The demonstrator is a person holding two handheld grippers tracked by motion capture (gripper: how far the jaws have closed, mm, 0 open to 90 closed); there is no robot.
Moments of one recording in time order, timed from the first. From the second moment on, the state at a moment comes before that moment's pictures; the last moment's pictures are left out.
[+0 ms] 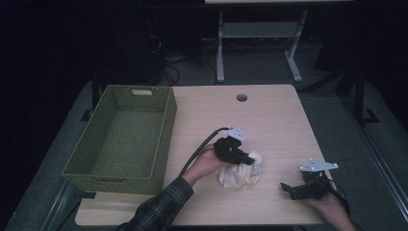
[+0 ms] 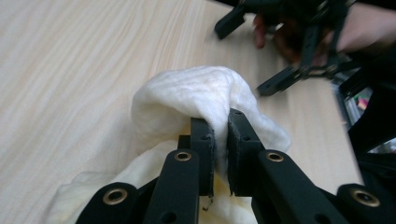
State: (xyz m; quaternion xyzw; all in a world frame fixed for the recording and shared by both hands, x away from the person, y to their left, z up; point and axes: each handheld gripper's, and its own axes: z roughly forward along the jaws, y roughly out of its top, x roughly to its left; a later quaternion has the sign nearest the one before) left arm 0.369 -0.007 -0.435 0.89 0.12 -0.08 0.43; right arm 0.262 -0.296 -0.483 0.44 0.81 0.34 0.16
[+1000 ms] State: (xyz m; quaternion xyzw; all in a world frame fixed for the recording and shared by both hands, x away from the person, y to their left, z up) left arm 0.302 0.063 -0.439 0.89 0.13 -0.02 0.44; right arm 0.261 -0.296 -0.483 0.44 0.82 0.34 0.16
